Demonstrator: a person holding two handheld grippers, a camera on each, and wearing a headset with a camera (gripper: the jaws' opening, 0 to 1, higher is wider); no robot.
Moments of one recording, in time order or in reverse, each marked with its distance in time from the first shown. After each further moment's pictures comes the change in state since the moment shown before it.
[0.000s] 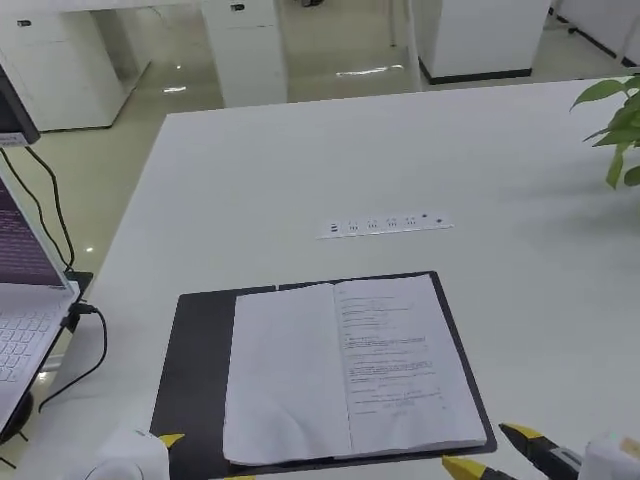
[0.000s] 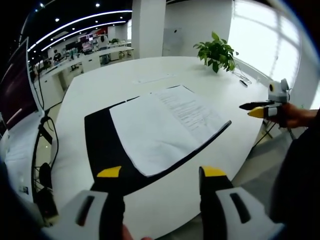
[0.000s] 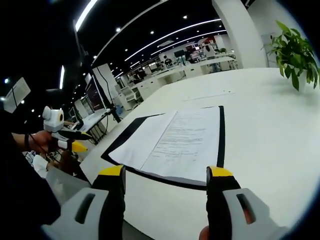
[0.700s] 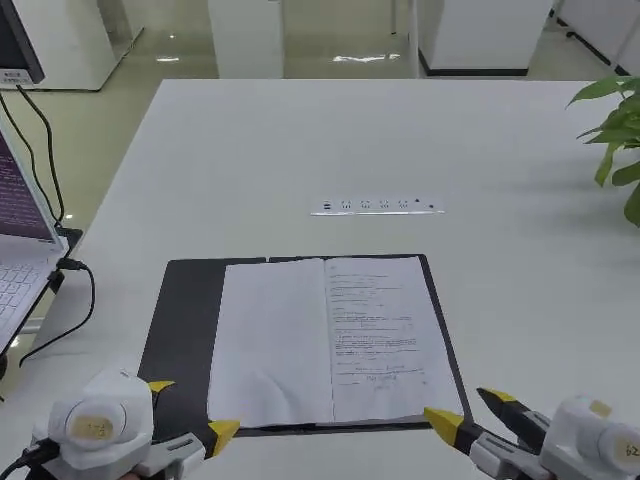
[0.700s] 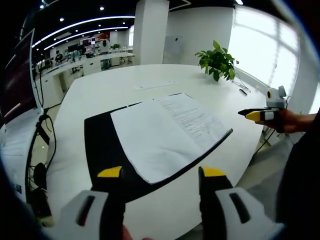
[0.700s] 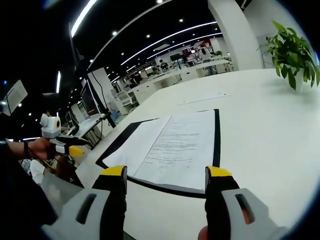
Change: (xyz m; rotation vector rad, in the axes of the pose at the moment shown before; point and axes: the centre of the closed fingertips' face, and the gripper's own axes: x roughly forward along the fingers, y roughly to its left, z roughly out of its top) left arm 0.003 0.013 0.002 -0.045 -0.080 -0.017; right arm 0.007 -0.012 0.006 0.034 -0.054 -0.030
